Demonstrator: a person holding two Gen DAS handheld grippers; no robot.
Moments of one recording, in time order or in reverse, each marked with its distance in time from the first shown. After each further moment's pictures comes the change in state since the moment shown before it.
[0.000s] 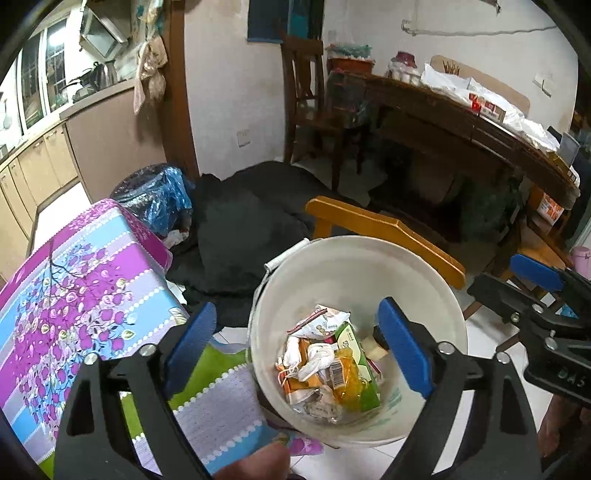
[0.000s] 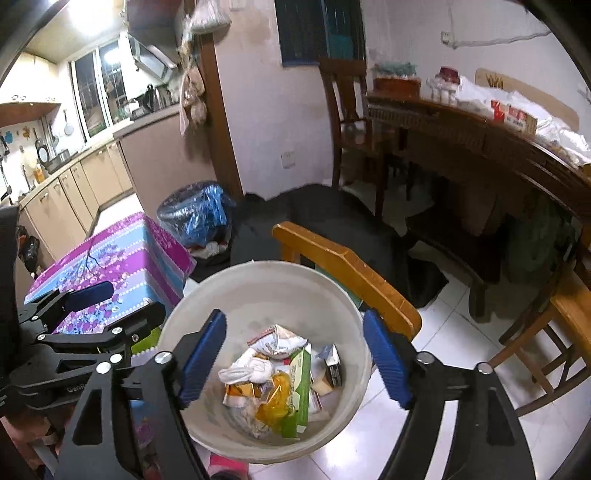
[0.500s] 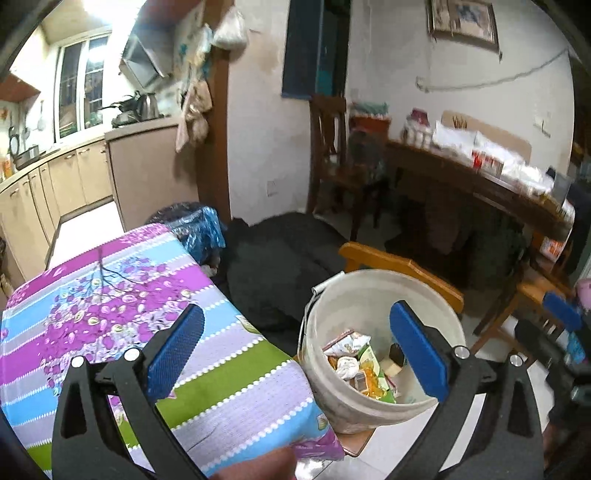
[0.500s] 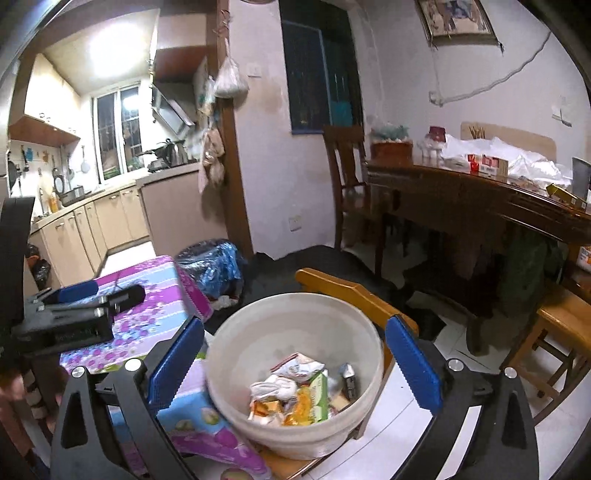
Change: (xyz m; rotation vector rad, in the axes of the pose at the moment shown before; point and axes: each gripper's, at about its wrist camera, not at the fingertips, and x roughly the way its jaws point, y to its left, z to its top) left arm -0.099 0.045 -0.036 -0.067 -0.236 0.052; right arm -0.106 0.046 -0.065 -0.013 -0.264 0.016
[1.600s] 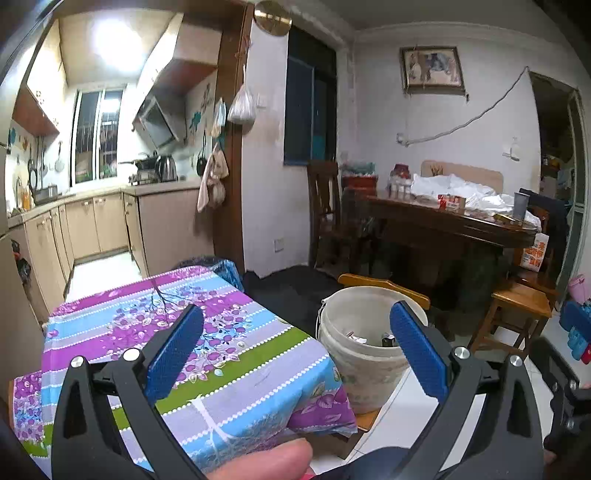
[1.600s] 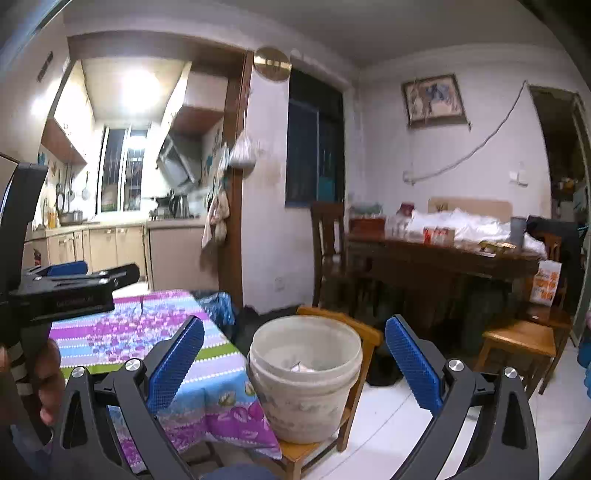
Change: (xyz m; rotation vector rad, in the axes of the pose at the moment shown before) left arm -0.196 0.030 -0.076 0.057 -0.260 -0.002; right arm -0.256 0.099 -0.104 -0.085 -0.326 -0.123
